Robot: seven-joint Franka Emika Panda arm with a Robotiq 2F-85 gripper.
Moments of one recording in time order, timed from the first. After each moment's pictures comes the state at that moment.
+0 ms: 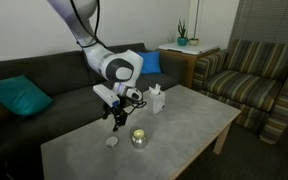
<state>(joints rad) 0.03 1.16 0.10 -1.52 0.13 2.28 0.03</state>
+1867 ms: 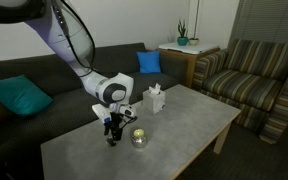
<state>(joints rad) 0.18 1.49 0.02 -1.19 0.11 2.30 0.30</state>
